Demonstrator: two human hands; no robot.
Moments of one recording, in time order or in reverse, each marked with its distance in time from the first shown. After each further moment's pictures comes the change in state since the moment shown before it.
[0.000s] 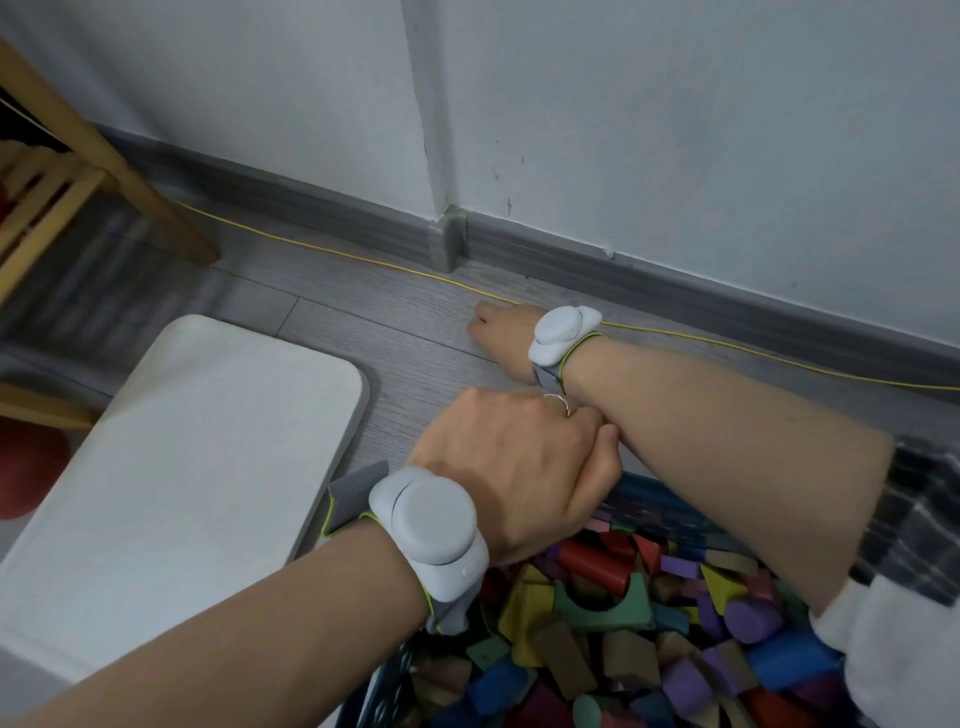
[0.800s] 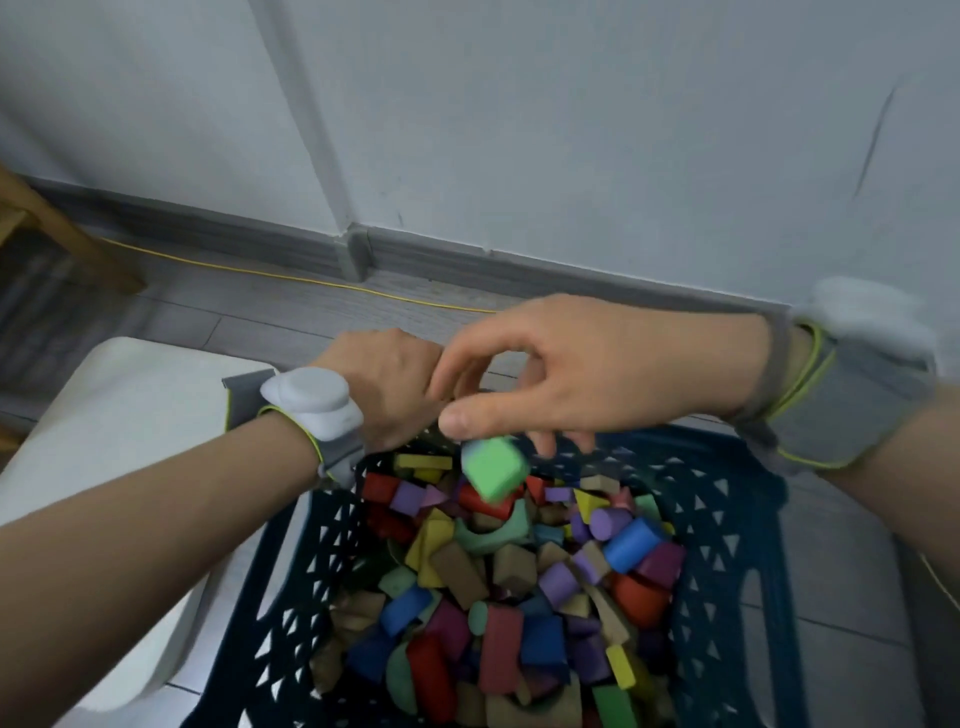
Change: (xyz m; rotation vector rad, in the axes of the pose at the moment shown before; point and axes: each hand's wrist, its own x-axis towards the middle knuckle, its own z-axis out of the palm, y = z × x) left_hand 0.019 0.017 -0.014 0.138 -0.263 -0.162; right_hand -0.308 -0.016 -0.044 0.909 0.190 -0.205
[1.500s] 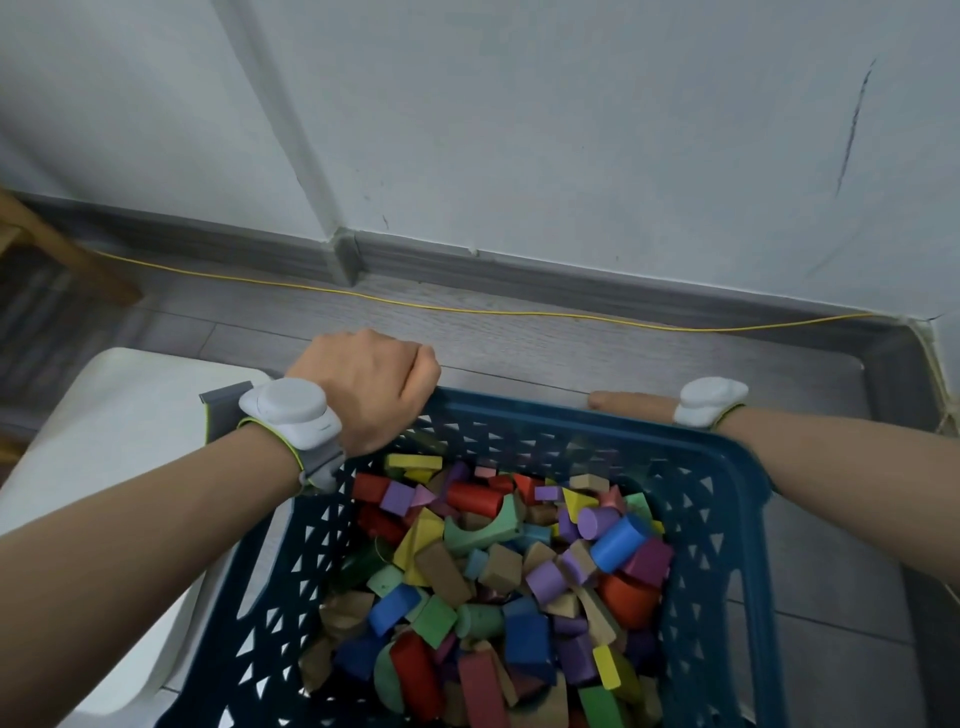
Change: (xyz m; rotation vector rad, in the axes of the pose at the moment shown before) left_hand 0.004 -0.007 0.014 0.011 0.159 0.005; right_hand 0.037 0.265 0.048 -0.373 -0.124 0.531
